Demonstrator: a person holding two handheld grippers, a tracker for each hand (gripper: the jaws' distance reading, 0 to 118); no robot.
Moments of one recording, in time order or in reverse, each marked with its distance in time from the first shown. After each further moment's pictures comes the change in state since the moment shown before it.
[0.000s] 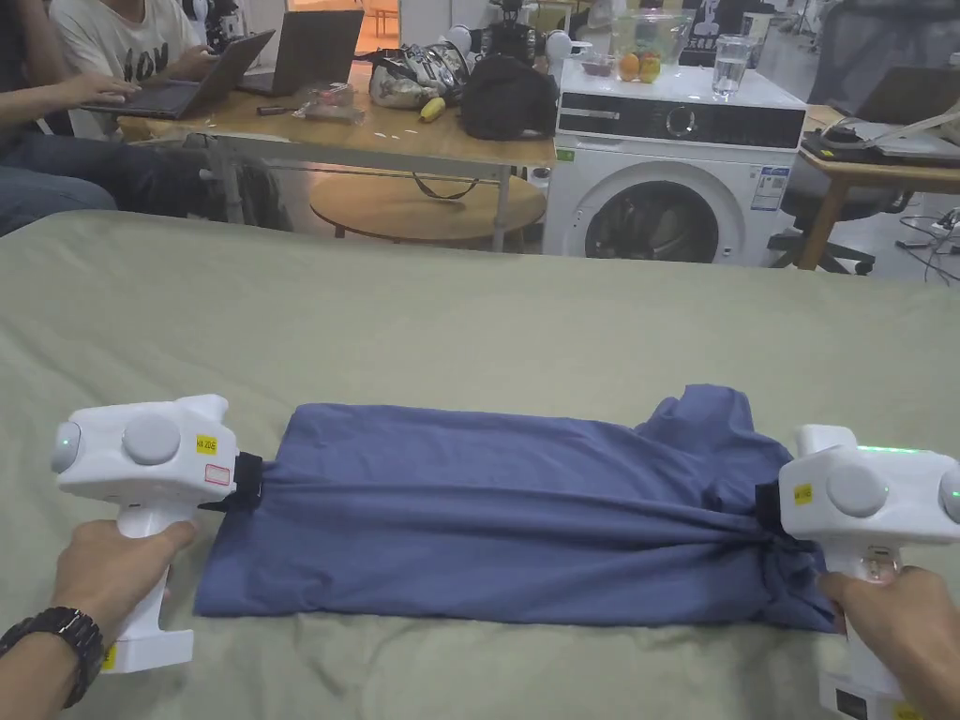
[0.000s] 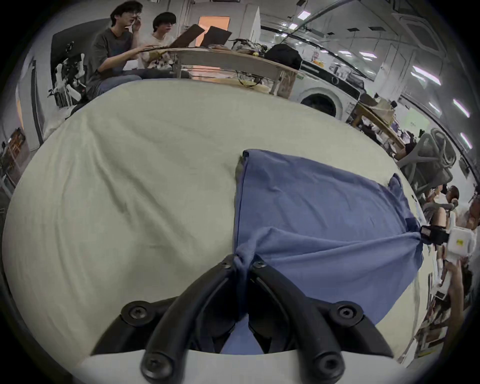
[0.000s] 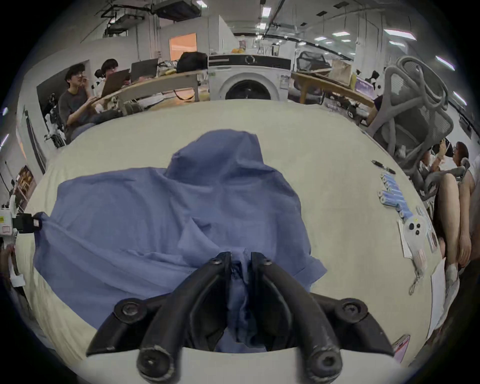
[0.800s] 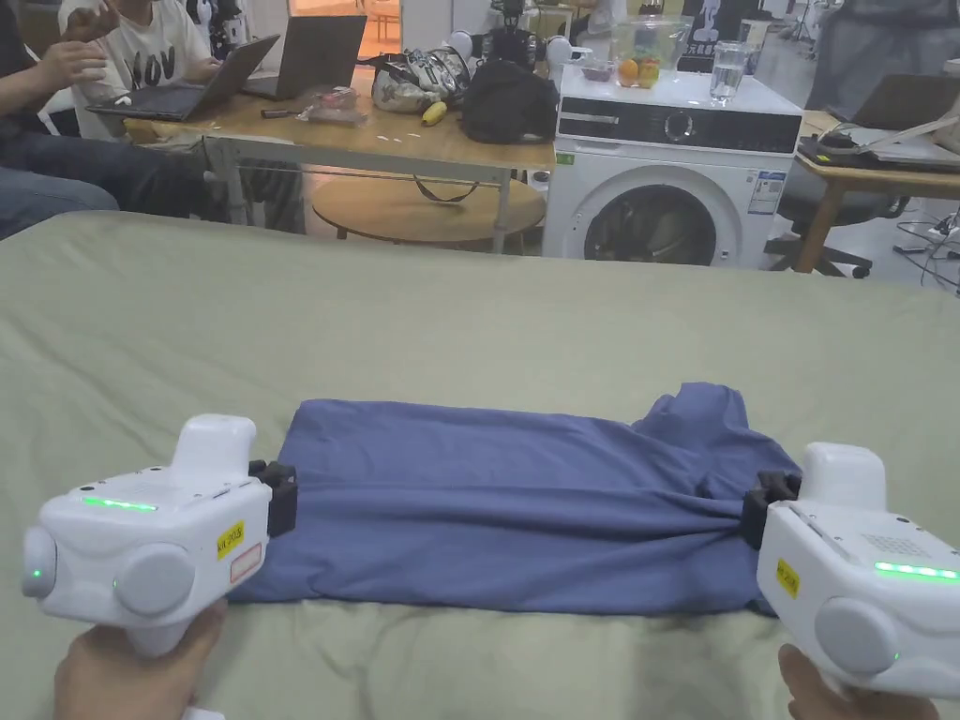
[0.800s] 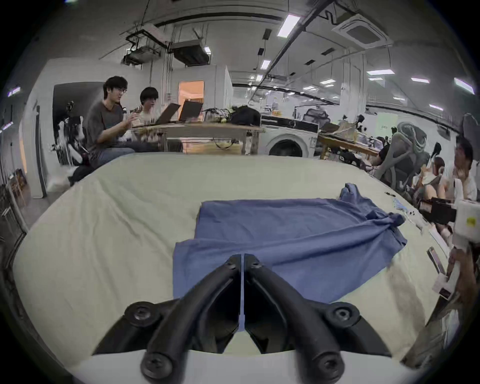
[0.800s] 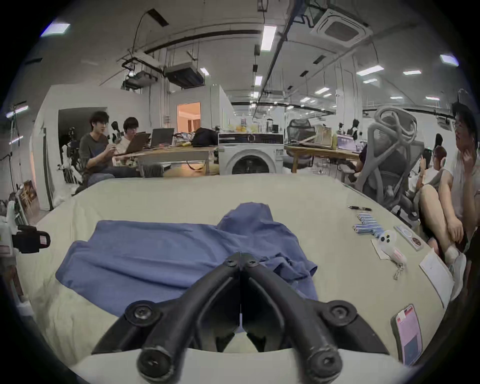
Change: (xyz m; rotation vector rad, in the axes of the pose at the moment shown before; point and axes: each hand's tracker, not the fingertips) left arm 0.069 -0.096 0.106 0.377 -0.011 -0.181; right arm -0.057 -0.088 0.128 0.473 0.012 -0.043
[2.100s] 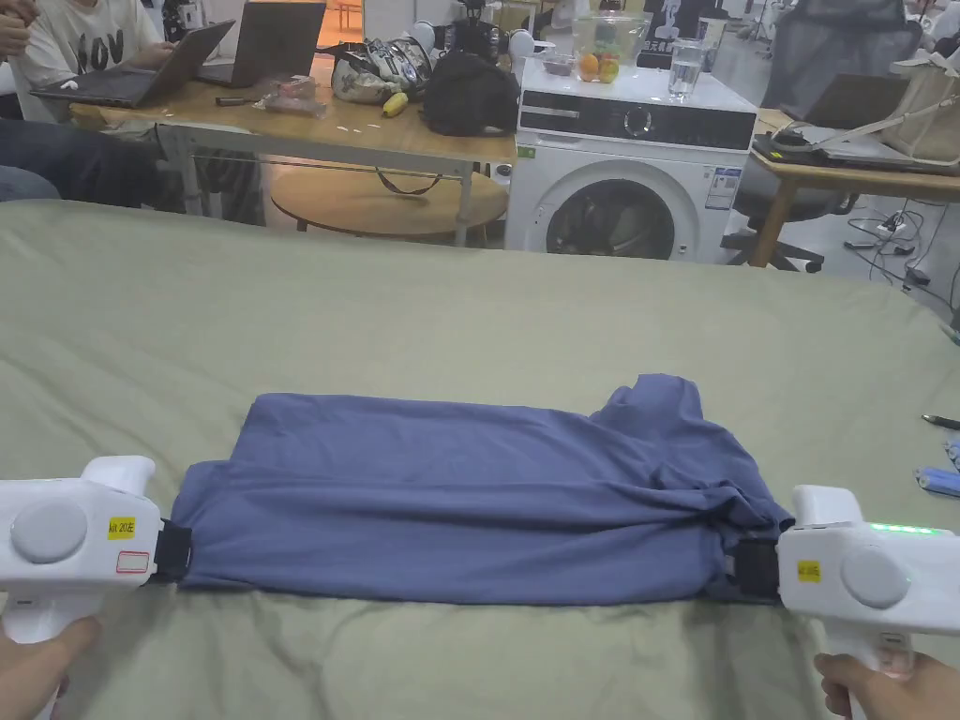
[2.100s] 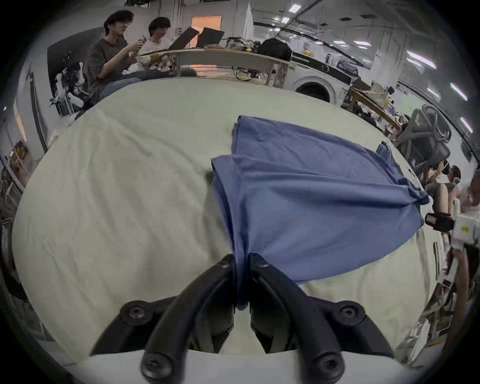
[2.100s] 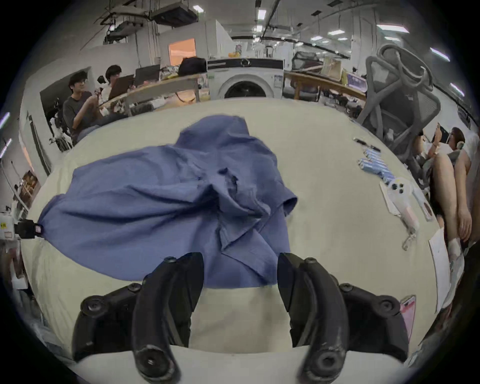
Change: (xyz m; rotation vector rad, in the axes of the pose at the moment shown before) left arm -0.061 -0.011 -0.043 -0.401 0.038 0.117; right arm 0.088 -0.025 -0.083 -0.490 0.006 0.033
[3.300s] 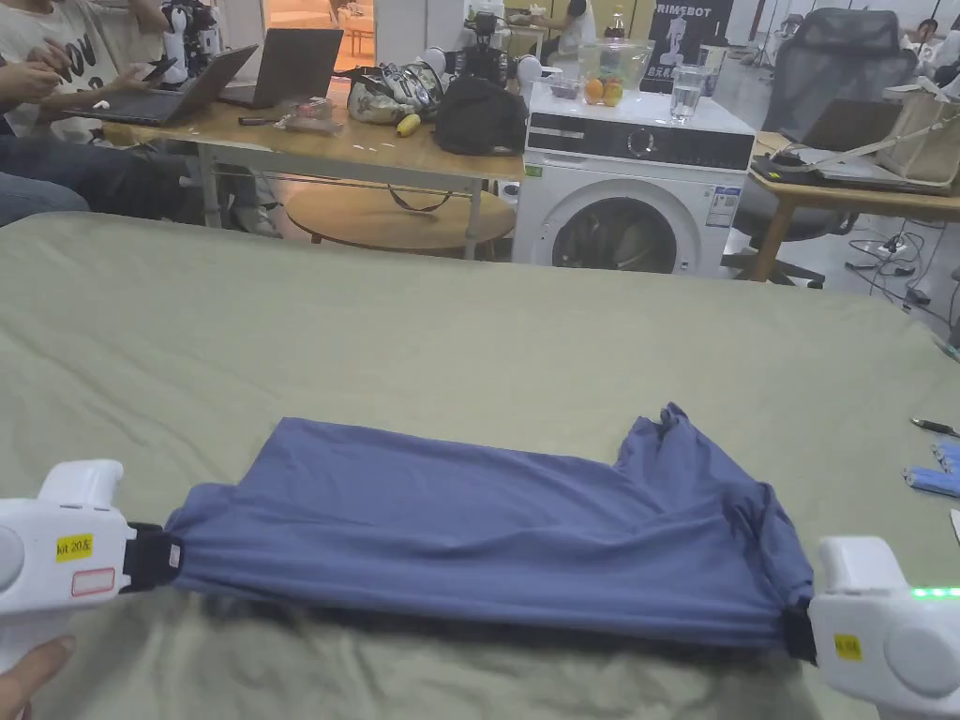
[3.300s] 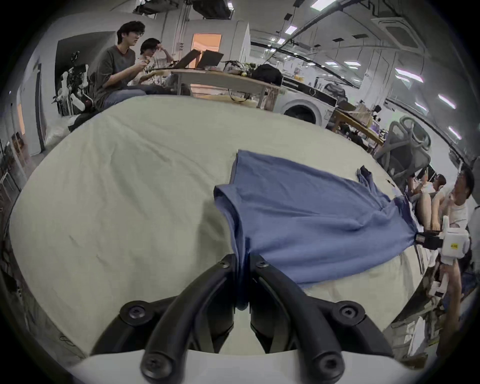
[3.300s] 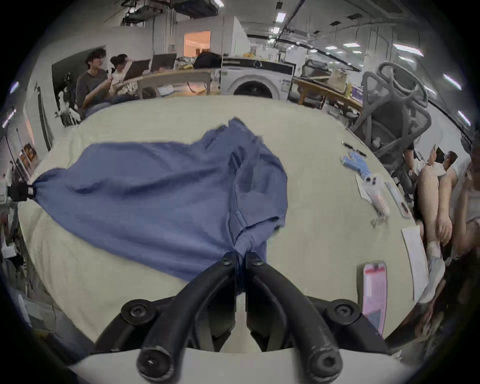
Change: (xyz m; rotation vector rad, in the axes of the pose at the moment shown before) left arm -0.016 -0.059 0.068 0.112 -0.080 0.029; right arm -0.007 -0.077 0.094 -0.003 -0.058 0.118
